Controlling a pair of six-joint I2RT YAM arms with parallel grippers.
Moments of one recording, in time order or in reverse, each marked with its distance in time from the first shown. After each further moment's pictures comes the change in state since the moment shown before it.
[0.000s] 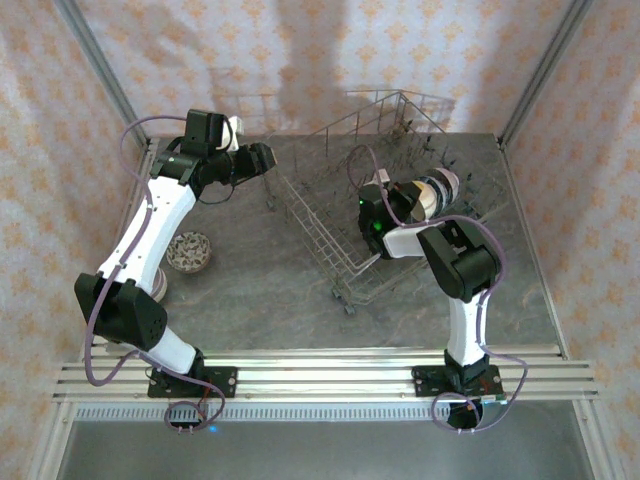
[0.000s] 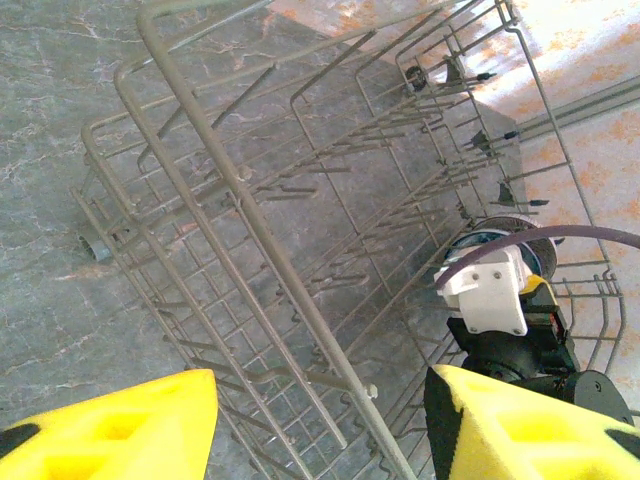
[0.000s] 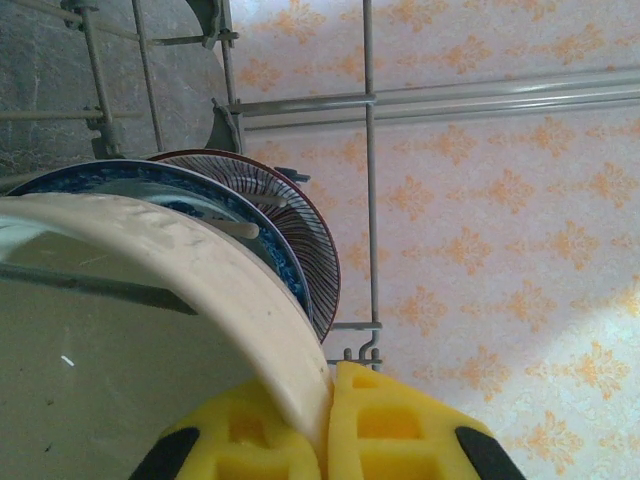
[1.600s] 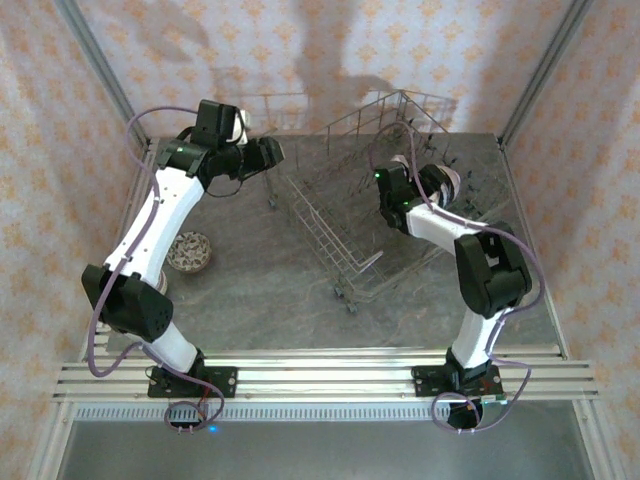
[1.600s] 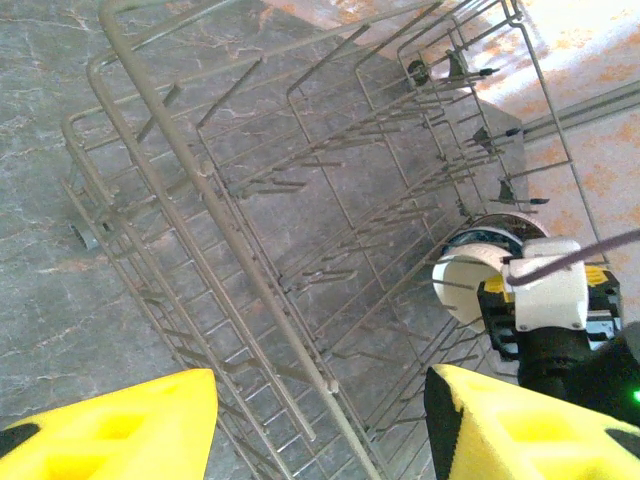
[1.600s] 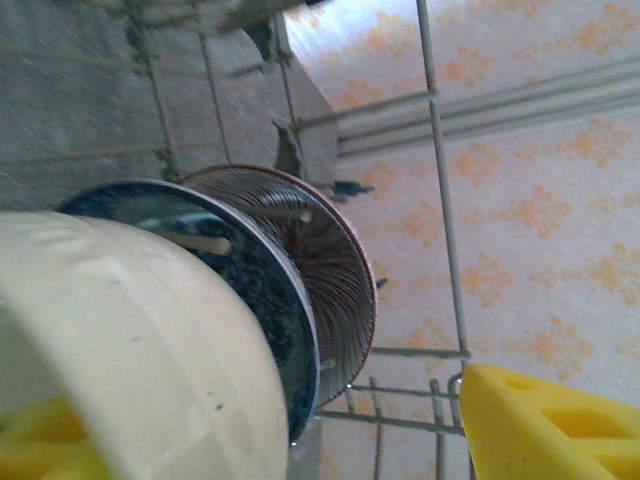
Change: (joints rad) left arm -0.054 0.068 0.140 -0.098 -0.063 -0.046; right arm -0.108 -0.204 0.150 -0.782 -0.362 0.571
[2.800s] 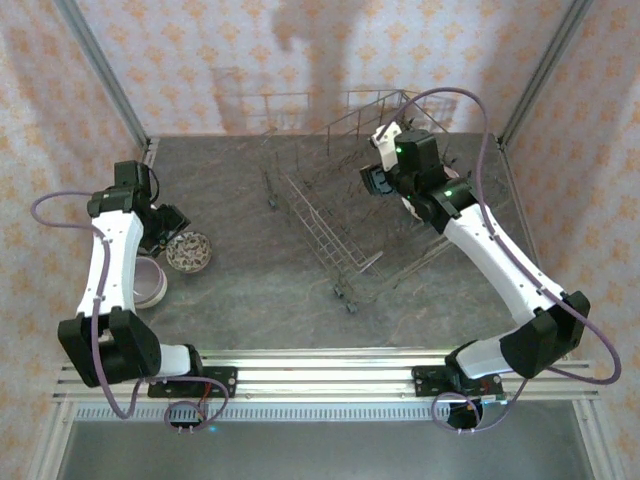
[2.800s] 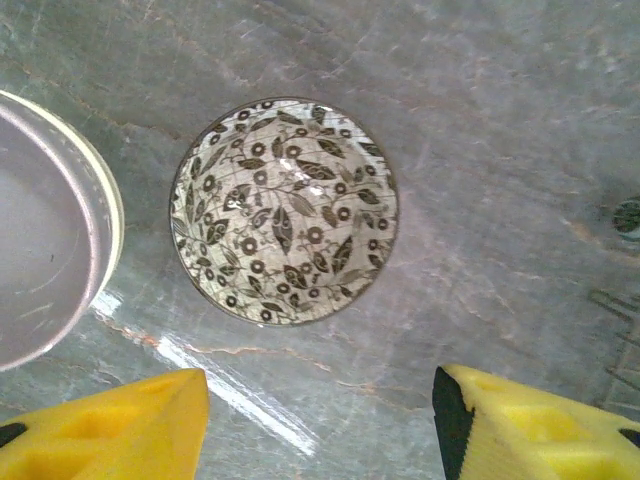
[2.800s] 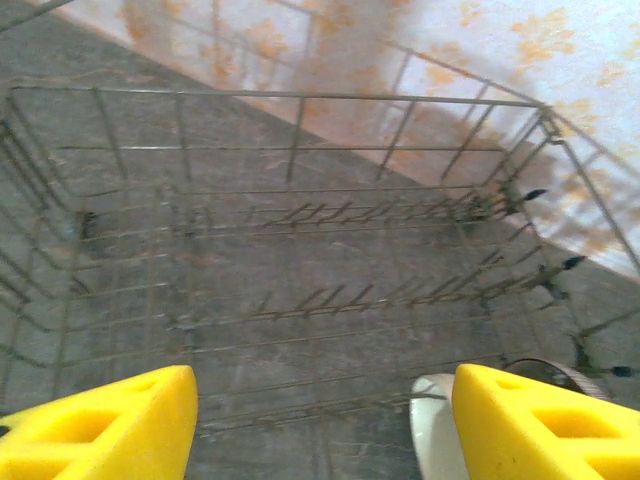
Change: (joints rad) left arm 0.500 -0.268 -0.465 -0.300 -0.205 0.000; right arm 0.103 -0.389 0.283 -0.544 -0.824 0.520
